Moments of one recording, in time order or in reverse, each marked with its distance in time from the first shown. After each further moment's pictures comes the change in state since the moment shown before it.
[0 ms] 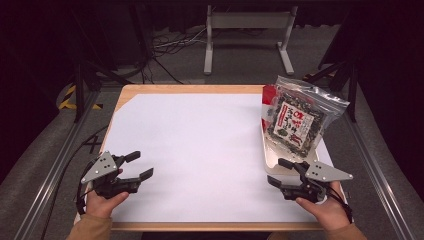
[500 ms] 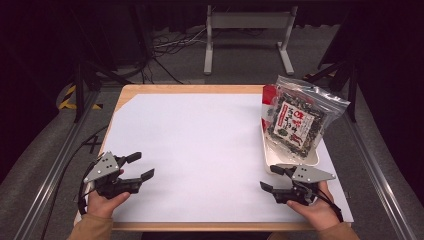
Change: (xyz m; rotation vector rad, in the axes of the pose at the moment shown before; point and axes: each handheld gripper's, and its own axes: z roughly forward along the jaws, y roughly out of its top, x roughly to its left) left arm 0.000 -0.003 0.004 0.023 -0.001 0.006; right arm 0.002 -0.021 0.022 0.112 0.014 0.008
